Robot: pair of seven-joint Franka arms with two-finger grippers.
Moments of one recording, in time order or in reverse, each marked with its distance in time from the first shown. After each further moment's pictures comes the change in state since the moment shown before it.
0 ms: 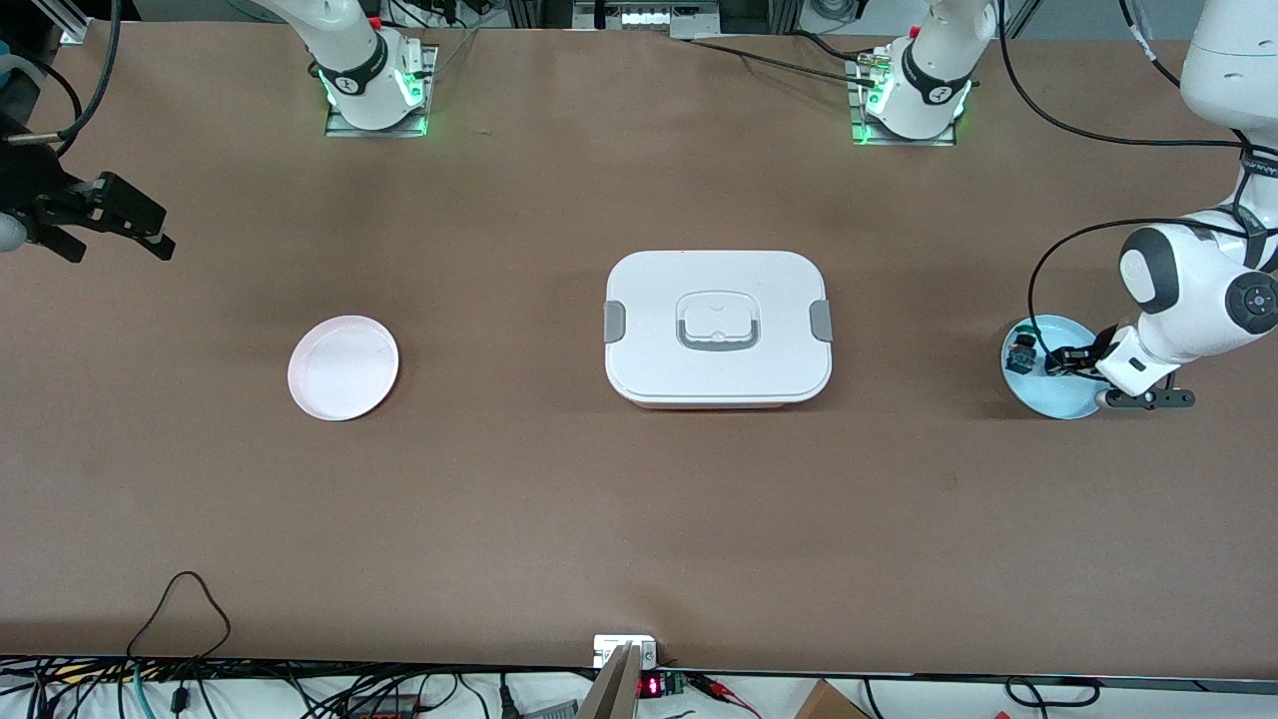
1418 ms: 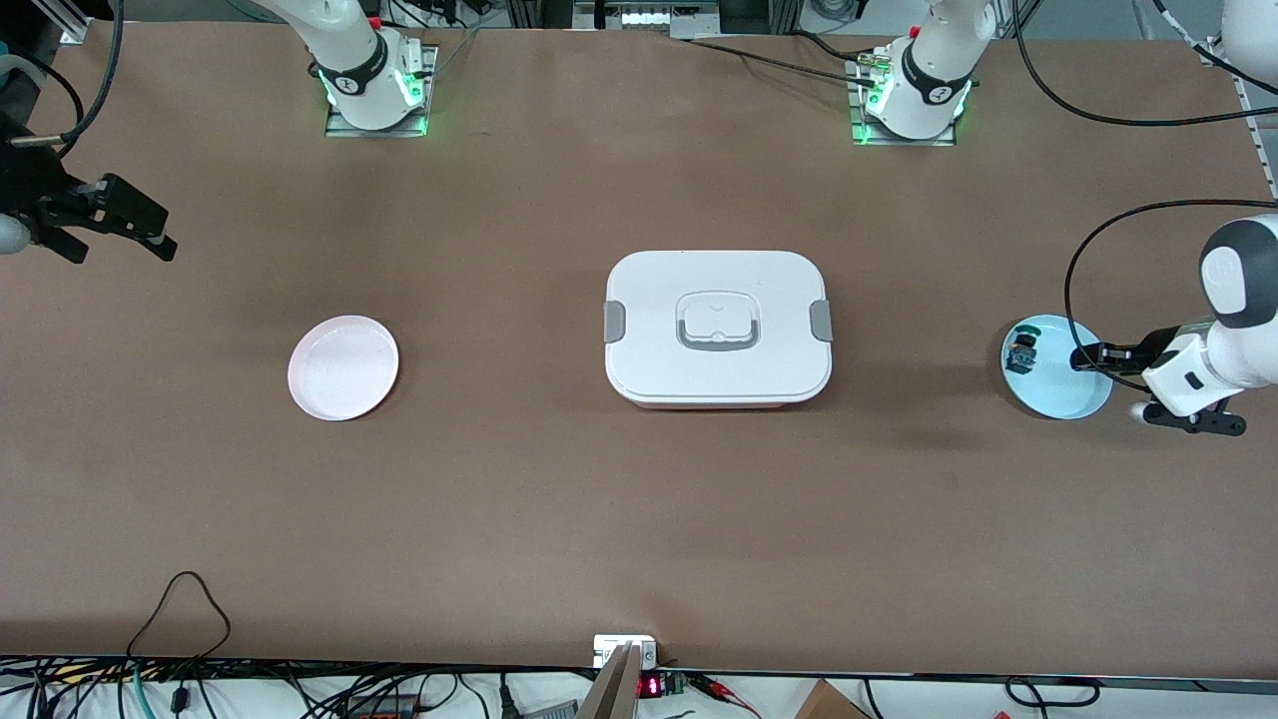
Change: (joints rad) left arm 0.000 -0.071 -0.110 0.330 -0.014 -0.565 0.037; right arm 0.000 0.003 0.000 0.000 0.000 -0.002 0.000
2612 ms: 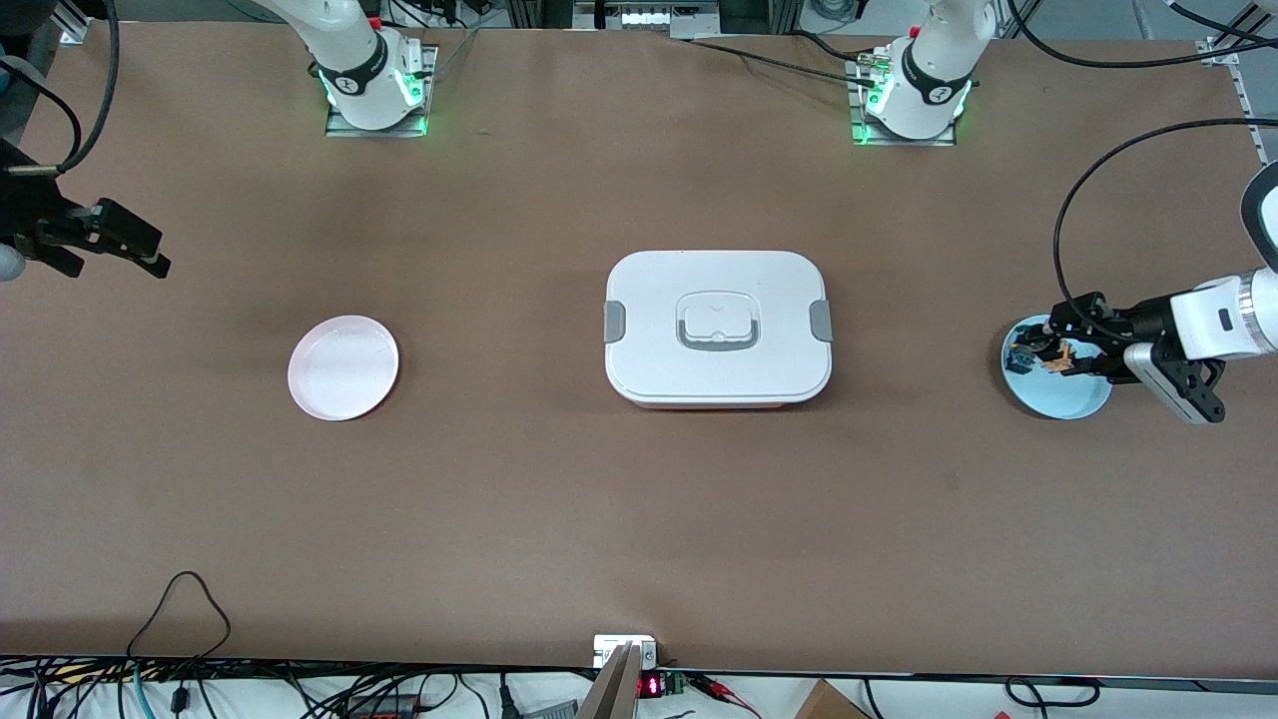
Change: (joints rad) left arm -0.003 -0.147 -0.057 0.011 -0.544 -0.143 0.616; right arm -0.023 0.039 -0.008 0.000 0.000 0.016 0.000
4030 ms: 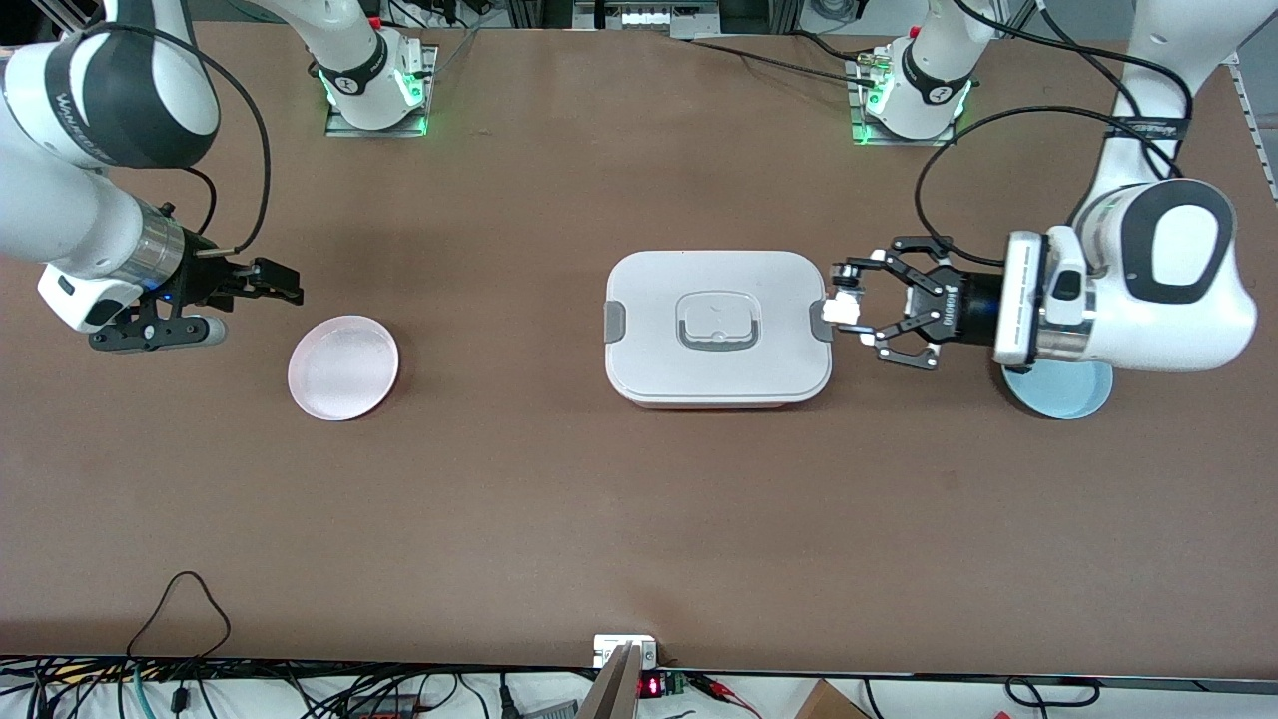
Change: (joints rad) left arm -0.234 0.059 -0.021 -0.036 -0.840 -0.199 0.903; right arm 0.057 0.100 -0.001 -0.170 0.203 0.046 -0.080
